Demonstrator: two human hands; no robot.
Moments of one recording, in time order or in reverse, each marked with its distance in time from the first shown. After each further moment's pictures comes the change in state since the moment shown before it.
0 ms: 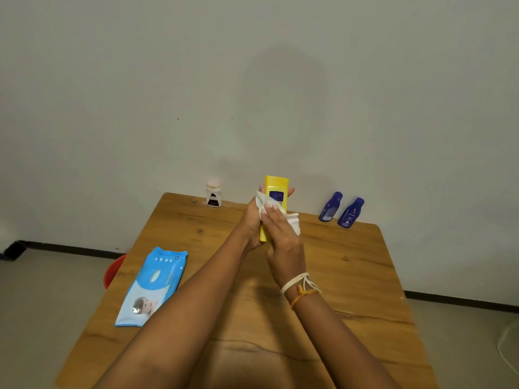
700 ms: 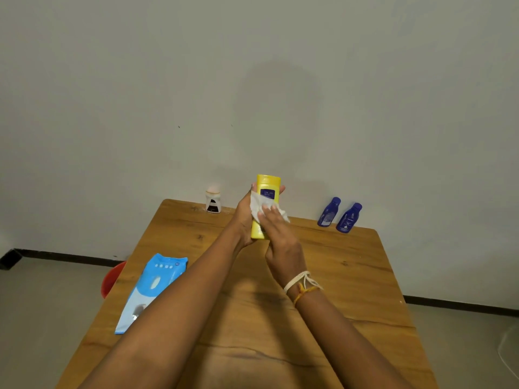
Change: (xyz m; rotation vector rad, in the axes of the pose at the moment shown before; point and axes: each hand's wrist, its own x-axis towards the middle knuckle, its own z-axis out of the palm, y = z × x) left_hand 0.002 0.023 -0.011 -0.037 0.067 0.000; right_hand 0.007 0.003 0.001 -0.082 -0.055 -0.087
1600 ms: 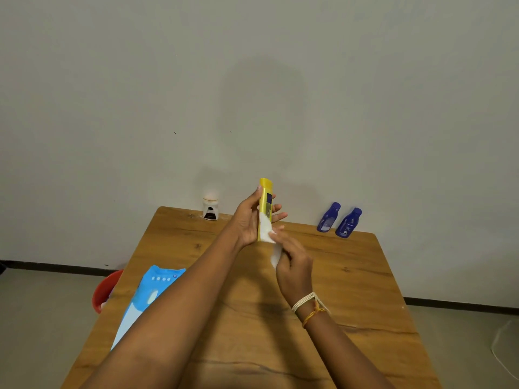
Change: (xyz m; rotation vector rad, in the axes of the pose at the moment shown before) left_hand 0.021 0.014 -0.022 0.039 0.089 -0.064; right_hand -0.008 -0.005 0.003 0.325 0.176 0.286
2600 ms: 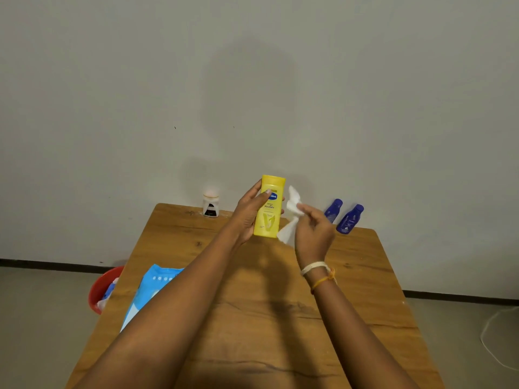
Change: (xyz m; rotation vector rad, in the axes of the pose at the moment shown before) left_hand 0.004 0.006 -0.014 0.114 -0.026 0.204; right_hand 0.058 -0.021 0.007 0.103 0.337 0.384
